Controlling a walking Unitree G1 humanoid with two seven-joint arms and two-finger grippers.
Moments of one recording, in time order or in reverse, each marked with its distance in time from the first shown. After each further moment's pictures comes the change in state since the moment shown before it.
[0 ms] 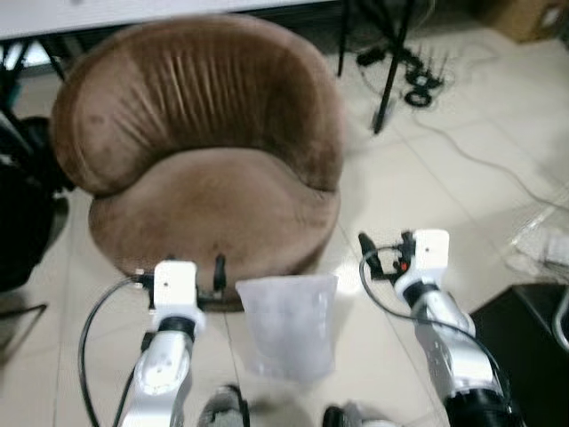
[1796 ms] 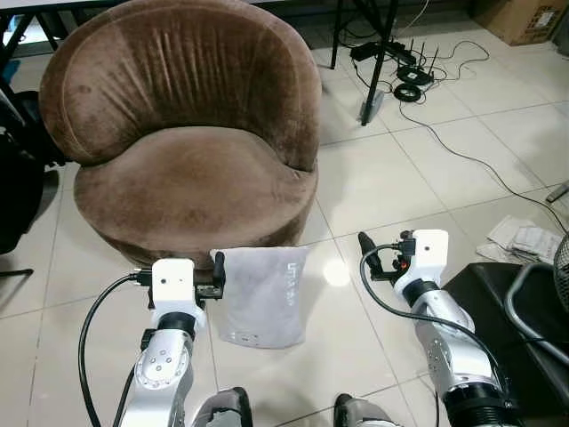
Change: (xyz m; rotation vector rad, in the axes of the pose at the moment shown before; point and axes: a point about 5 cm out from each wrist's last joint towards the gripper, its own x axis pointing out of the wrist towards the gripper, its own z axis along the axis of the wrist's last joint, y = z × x) left arm 0.002 0.005 0.003 -0.020 0.006 0.018; right arm 0.004 -0.001 -0.001 0.015 0.011 0.006
